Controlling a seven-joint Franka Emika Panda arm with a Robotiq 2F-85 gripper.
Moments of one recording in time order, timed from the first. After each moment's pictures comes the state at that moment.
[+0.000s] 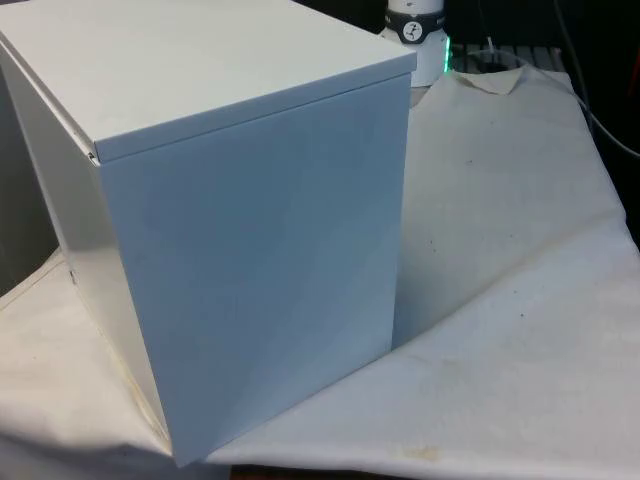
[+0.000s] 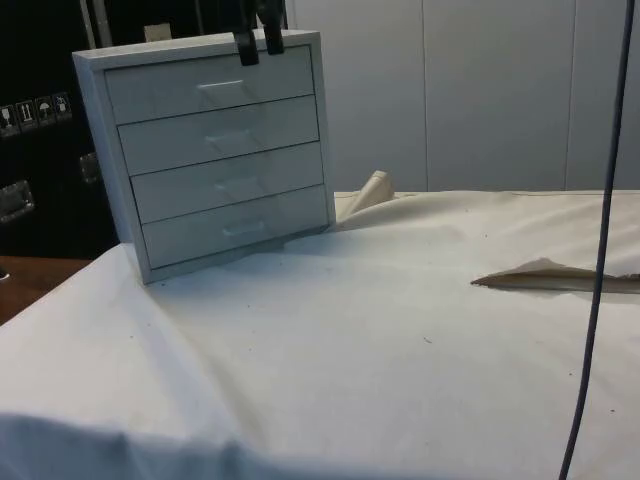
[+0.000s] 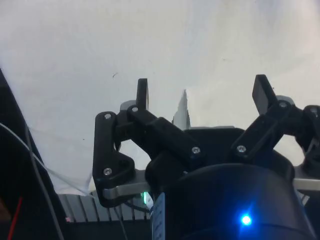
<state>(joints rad) 0.87 0.06 -0.88 -1.89 0.00 1.89 -0.04</state>
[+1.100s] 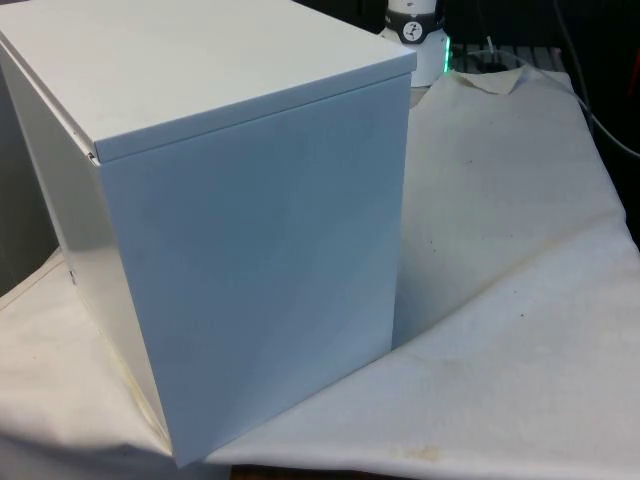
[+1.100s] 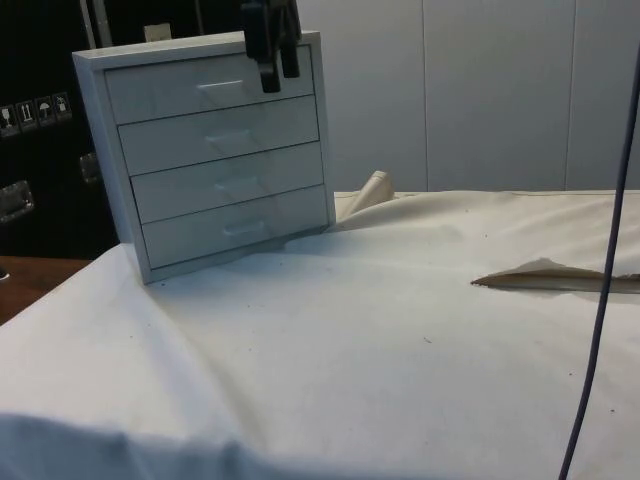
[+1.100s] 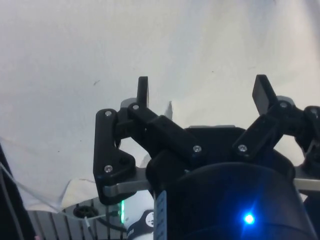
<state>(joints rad) 0.88 -0.04 -0.86 -2.07 -0.12 2.04 -0.02</state>
